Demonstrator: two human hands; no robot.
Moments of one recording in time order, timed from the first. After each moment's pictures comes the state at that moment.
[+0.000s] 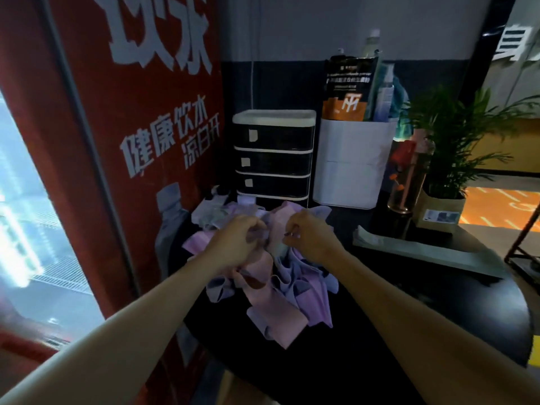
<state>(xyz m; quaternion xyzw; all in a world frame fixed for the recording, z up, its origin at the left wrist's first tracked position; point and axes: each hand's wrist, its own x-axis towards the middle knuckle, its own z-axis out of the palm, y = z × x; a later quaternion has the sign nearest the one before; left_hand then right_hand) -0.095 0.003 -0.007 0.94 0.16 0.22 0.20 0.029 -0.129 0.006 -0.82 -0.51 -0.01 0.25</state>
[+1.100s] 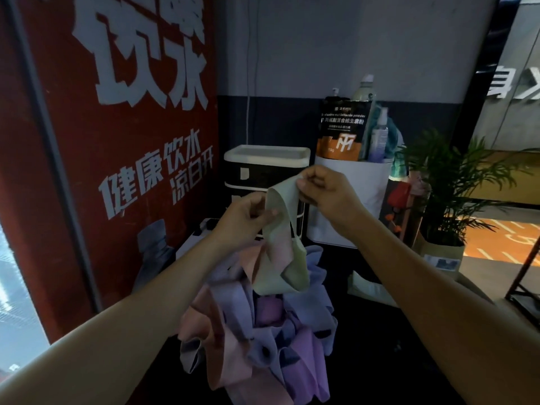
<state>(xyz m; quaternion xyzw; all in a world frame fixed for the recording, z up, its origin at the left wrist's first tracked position) -0.036 0.003 0.088 0.80 0.06 0.34 0.49 0.091 -0.116 0.125 -0.60 -0.50 0.08 0.62</state>
